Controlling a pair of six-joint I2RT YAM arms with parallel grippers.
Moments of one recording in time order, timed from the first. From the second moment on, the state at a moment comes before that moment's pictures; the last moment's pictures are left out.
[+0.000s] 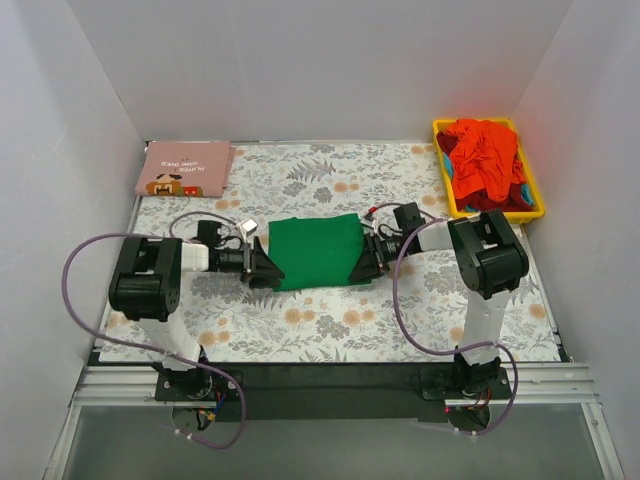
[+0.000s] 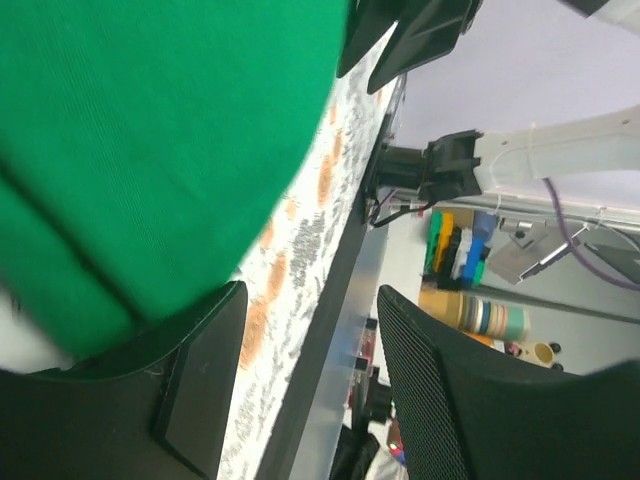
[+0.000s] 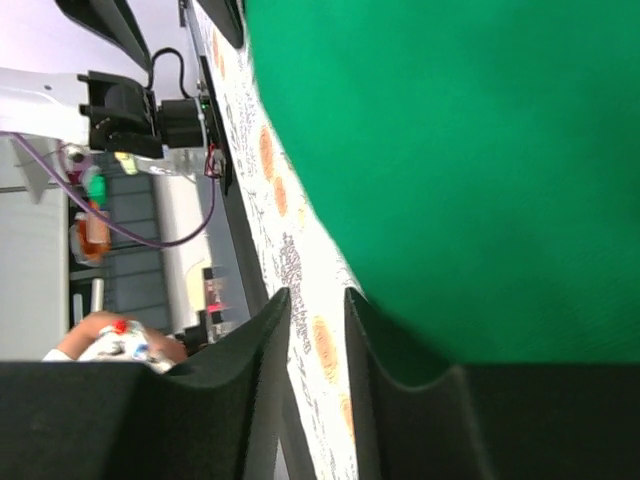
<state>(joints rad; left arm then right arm) -0.10 1.83 0.69 0.03 1.24 -0.39 0.33 2.01 0.95 -0.11 -1.22 0.23</state>
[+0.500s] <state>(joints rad) 0.47 1.37 0.76 -0.13 1.12 -0.43 0.60 1.76 1.32 -0.34 -0.60 -0.07</state>
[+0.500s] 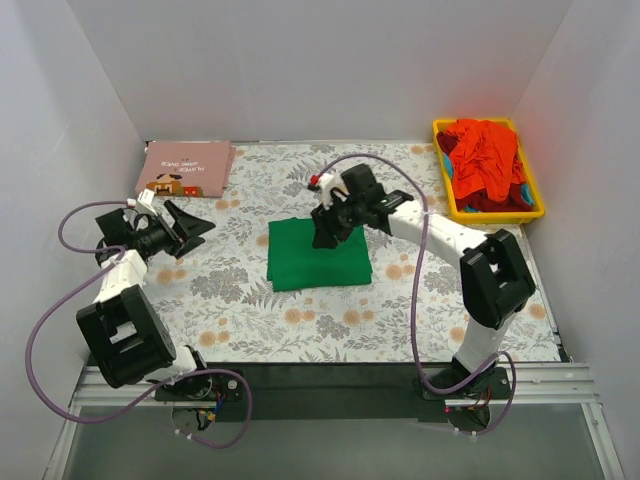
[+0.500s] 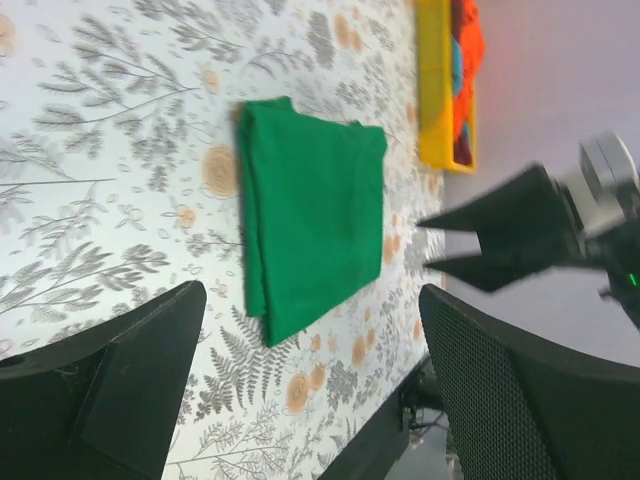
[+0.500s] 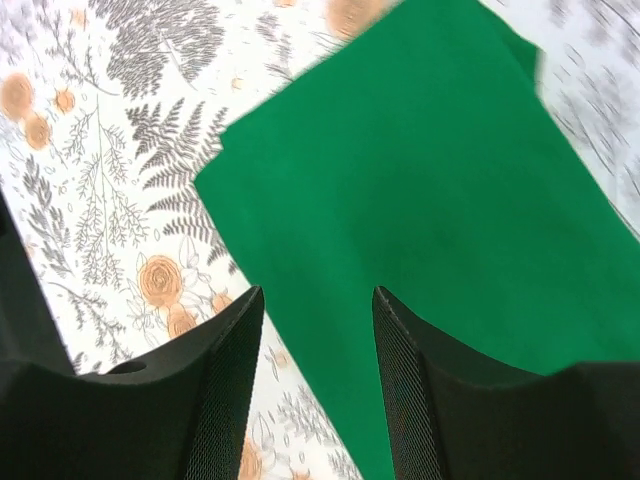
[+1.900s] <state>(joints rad) 0.36 1.38 0.73 -0.26 0.70 -0.44 1.07 2.17 1.64 -0.47 -0.16 -0.34</state>
